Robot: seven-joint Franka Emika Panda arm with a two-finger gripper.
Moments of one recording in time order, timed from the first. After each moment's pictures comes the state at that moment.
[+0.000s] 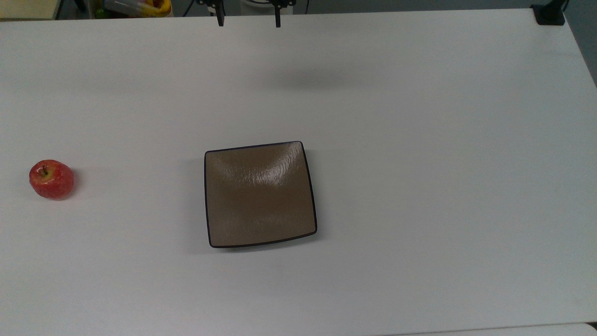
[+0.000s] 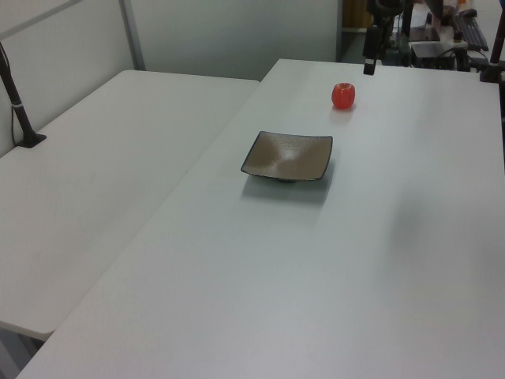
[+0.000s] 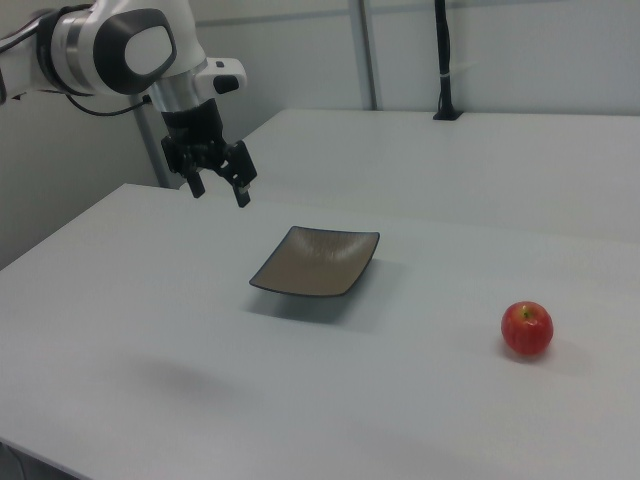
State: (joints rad) arm 0.16 -0.03 -0.06 -1.69 0.00 1.74 0.04
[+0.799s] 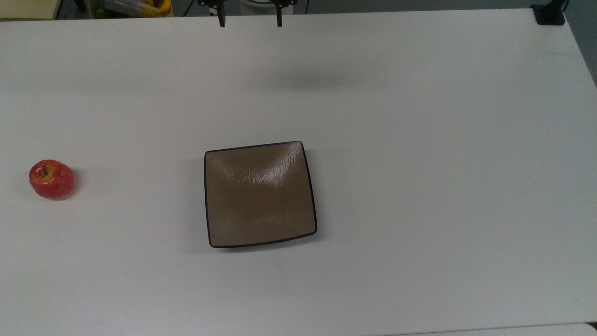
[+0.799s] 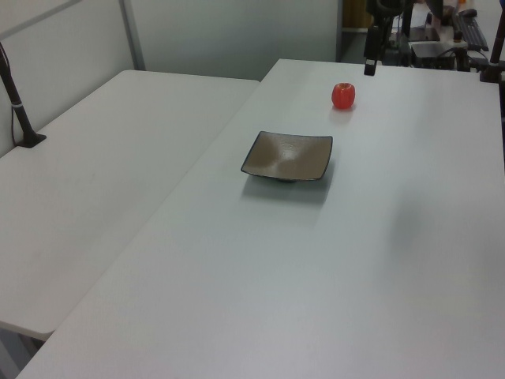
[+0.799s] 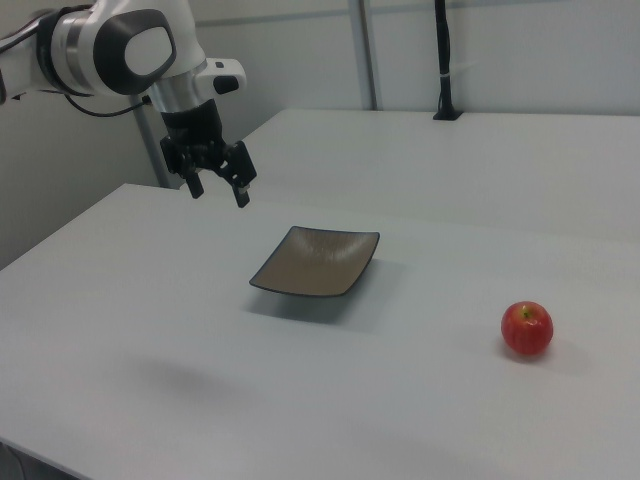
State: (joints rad) arm 0.16 -0.03 -0.06 -1.69 0.01 1.74 0.03
